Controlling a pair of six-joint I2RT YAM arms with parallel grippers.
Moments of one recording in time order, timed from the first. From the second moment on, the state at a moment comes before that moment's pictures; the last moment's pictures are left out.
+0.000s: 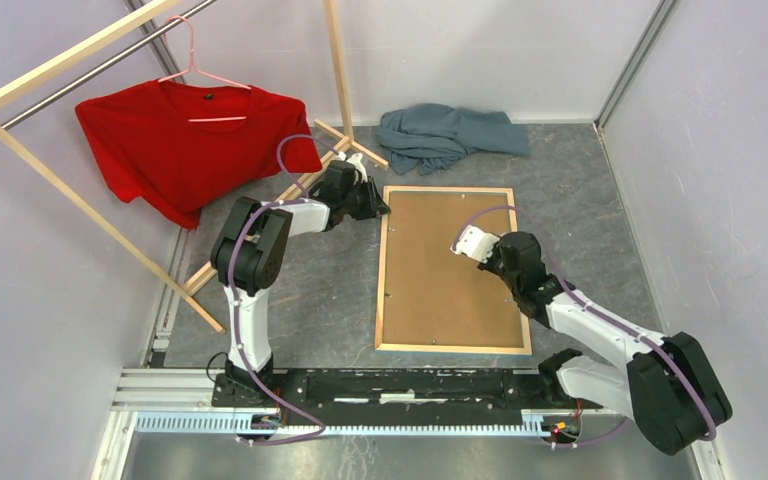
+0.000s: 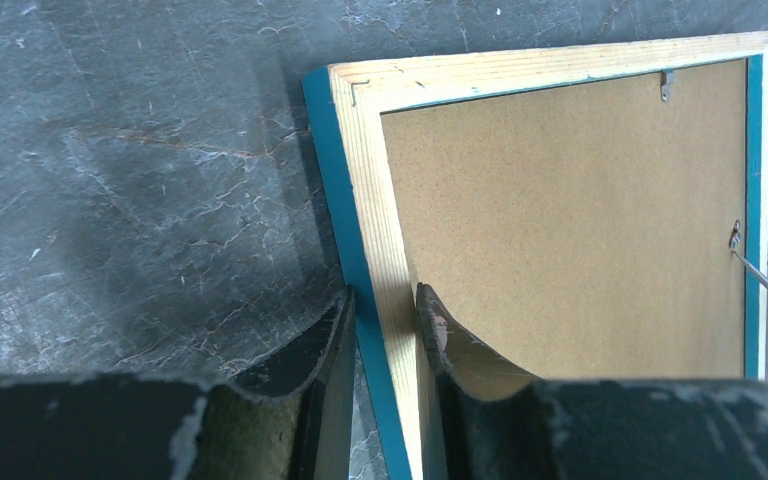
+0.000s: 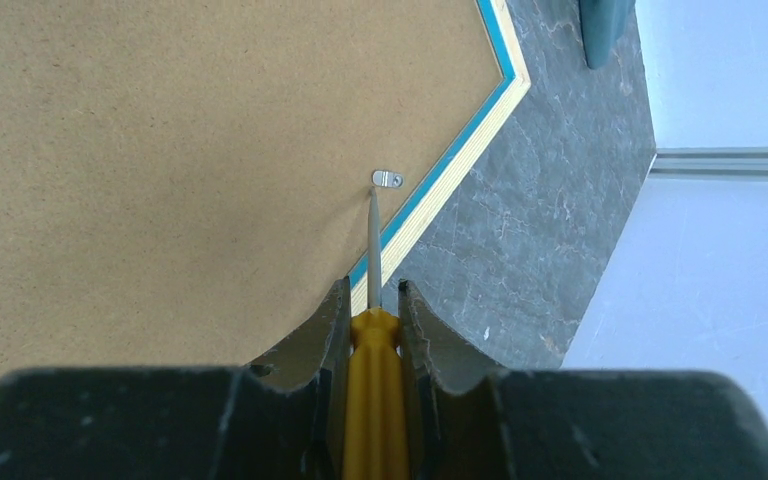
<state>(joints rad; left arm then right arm) -0.39 2.06 1.21 0.19 0.29 -0.50 0.46 1.10 0.41 0.08 0.26 -0.79</state>
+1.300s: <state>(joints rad) -0.39 2.06 1.21 0.19 0.30 -0.50 0.50 0.99 0.40 0.12 0.17 -0.79</state>
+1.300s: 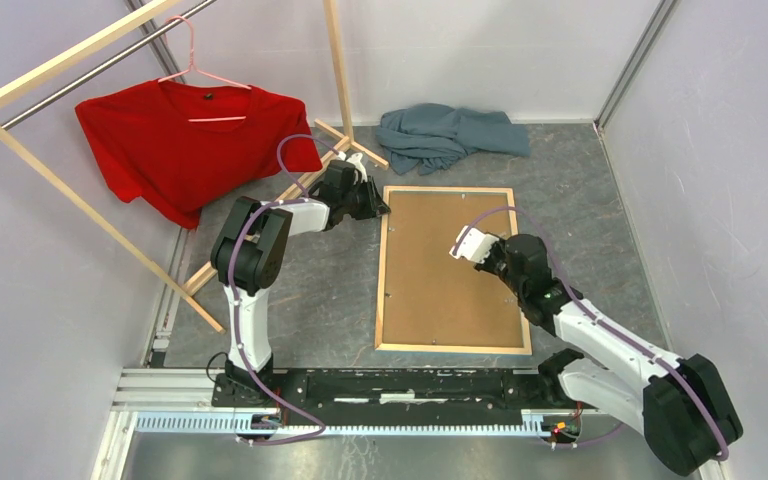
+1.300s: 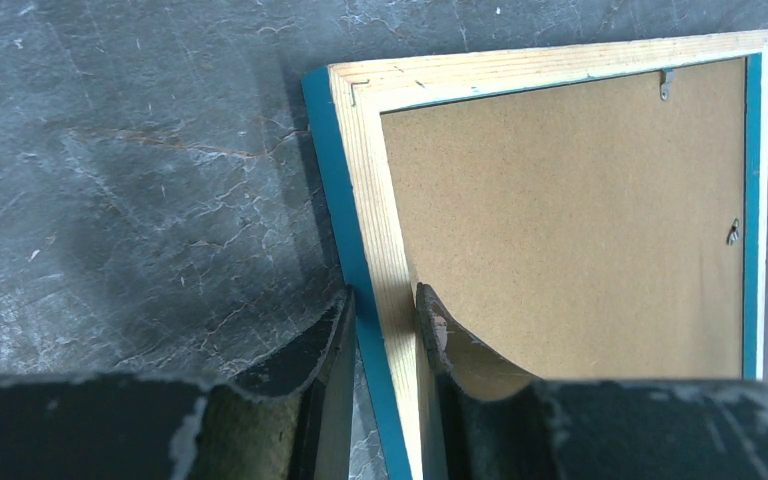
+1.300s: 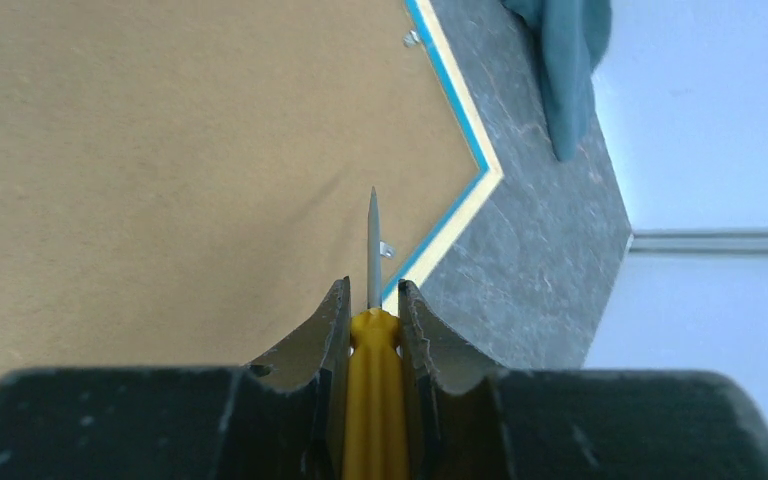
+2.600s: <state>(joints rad) -0.35 2.08 1.22 0.20 0.45 -0.50 0.71 1.62 1.02 -0.01 -0.17 -0.58</state>
